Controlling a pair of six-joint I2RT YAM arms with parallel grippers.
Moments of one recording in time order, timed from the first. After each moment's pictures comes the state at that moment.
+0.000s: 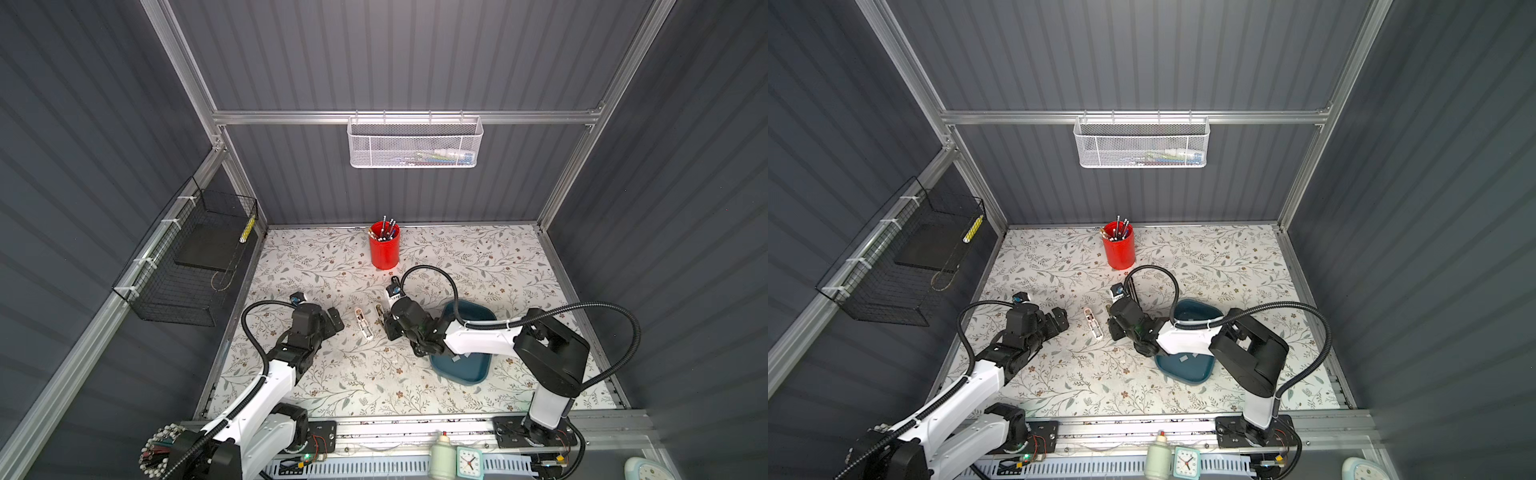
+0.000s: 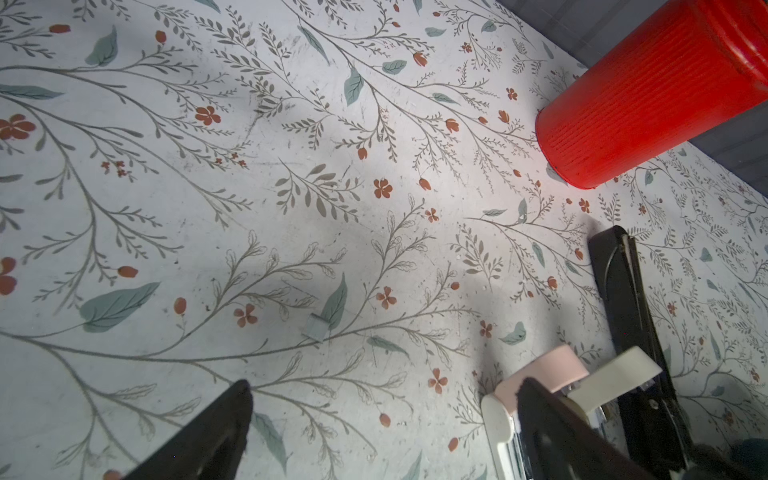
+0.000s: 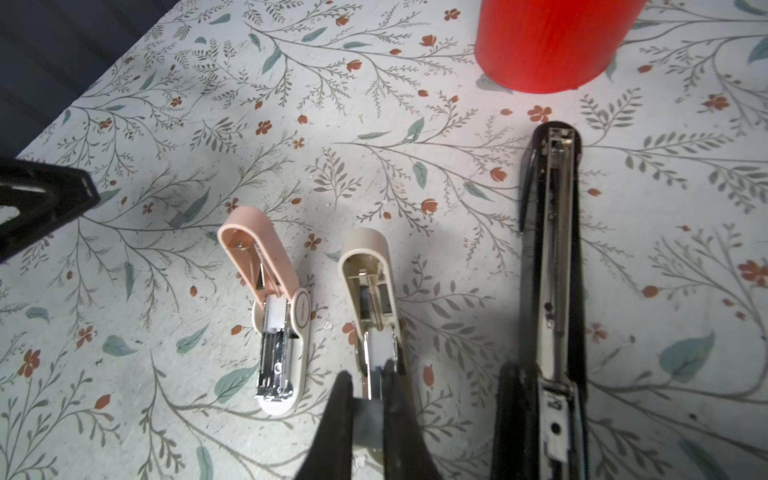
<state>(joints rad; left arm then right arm) -0.29 0.96 0.41 -0.16 -0.16 -0.60 1.00 1.81 0.98 0.17 0.24 0.40</state>
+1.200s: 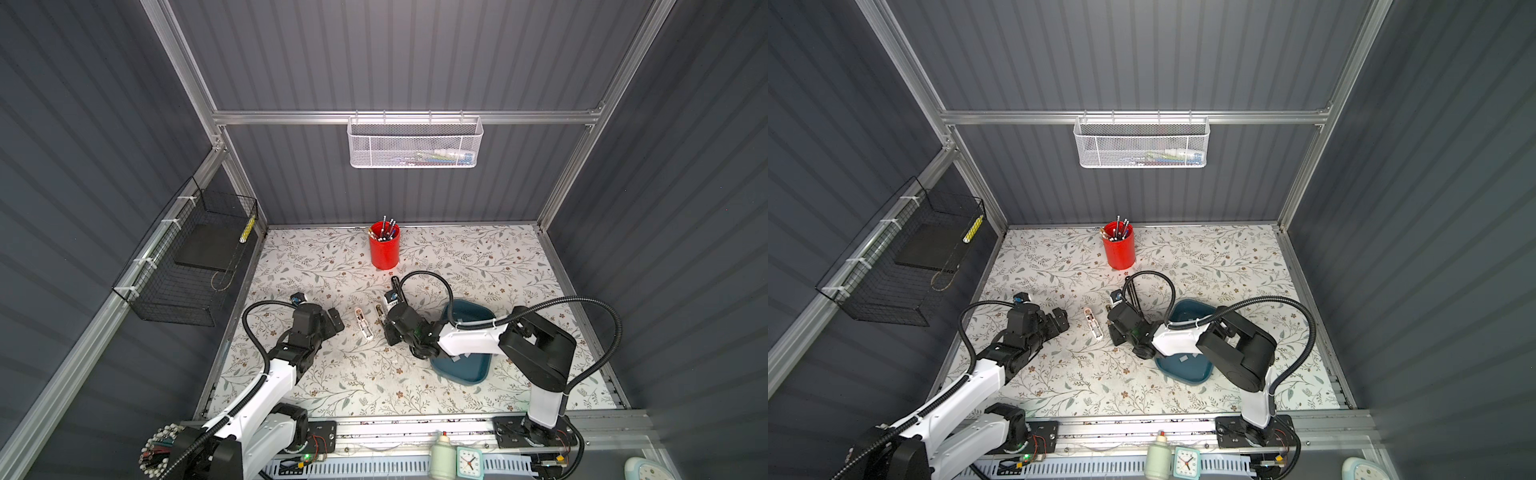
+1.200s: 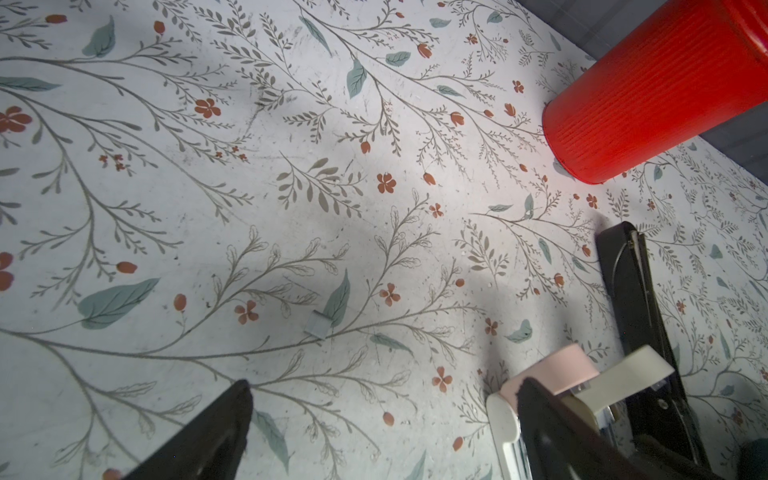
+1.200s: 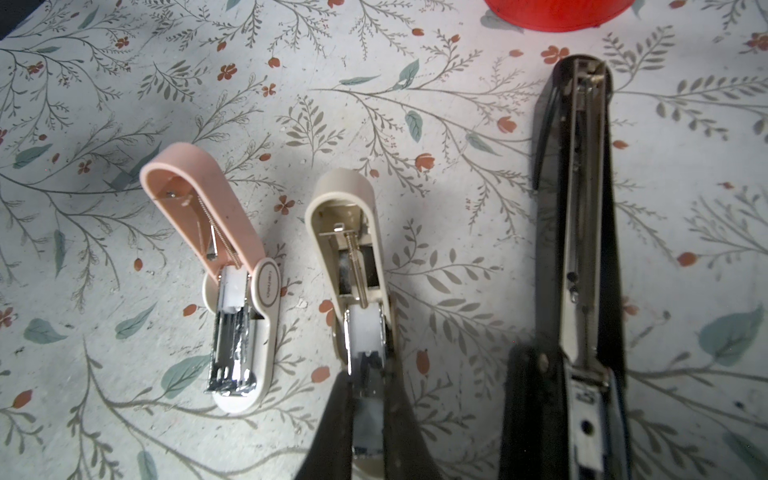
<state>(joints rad) -0.29 0.98 0.41 -0.15 -0.16 -0.60 1.00 1.88 0.98 0.17 0.25 0.40</state>
